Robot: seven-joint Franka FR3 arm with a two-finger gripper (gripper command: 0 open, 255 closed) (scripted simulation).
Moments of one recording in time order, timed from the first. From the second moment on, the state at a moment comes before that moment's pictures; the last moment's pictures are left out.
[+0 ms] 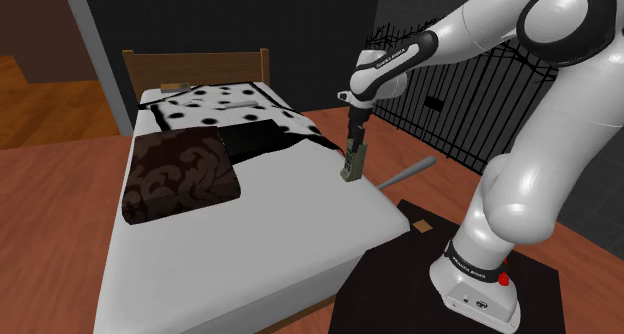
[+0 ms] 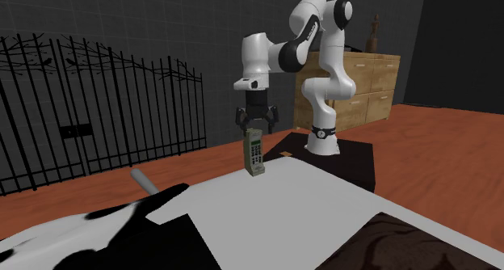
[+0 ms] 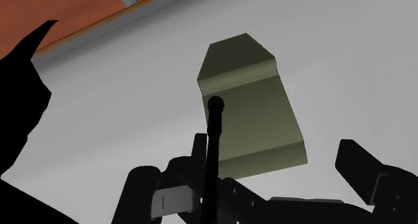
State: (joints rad) arm 0.12 -0.08 -0.47 -2.36 0.04 2.29 -1.05
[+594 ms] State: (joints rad) arm 0.12 -0.08 -0.47 -2.36 0.04 2.29 -1.06
